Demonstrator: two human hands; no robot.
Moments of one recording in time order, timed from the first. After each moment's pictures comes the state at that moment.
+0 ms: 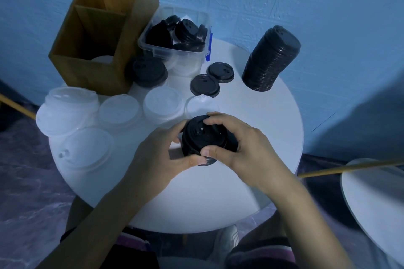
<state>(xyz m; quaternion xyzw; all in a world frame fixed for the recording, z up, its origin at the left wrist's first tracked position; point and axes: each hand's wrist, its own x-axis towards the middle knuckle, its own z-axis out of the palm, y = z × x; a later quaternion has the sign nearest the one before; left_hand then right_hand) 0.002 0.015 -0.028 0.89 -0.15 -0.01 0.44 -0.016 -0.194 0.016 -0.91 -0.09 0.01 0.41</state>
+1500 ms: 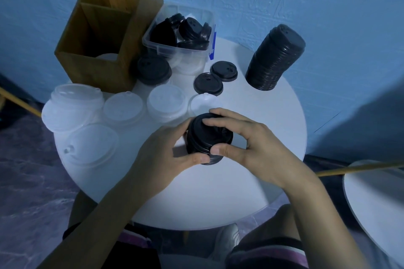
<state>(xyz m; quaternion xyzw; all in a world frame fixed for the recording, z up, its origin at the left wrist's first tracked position) 0.001 0.015 -0.020 0.87 -0.20 -0.01 0.44 -0.009 -0.208 0.027 -0.90 -0.16 0.07 0.39</state>
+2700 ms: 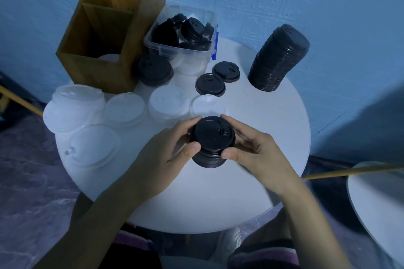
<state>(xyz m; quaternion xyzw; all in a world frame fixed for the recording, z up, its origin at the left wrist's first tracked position) 0.005 0.023 -0.032 0.83 -0.21 -0.06 0.51 -0.015 -0.212 -0.009 -0.76 -0.08 0.08 0.64</state>
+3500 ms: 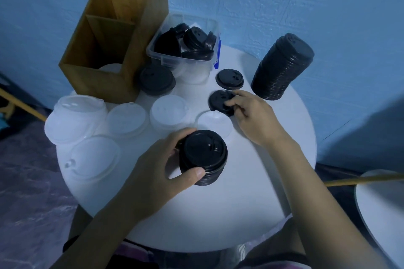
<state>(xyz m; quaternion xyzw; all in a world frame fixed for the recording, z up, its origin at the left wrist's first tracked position) -0.004 0.029 -0.027 0.84 -0.16 -0.03 0.51 0.098 -0.226 -0.013 -0.96 -0.11 -0.10 0.24</state>
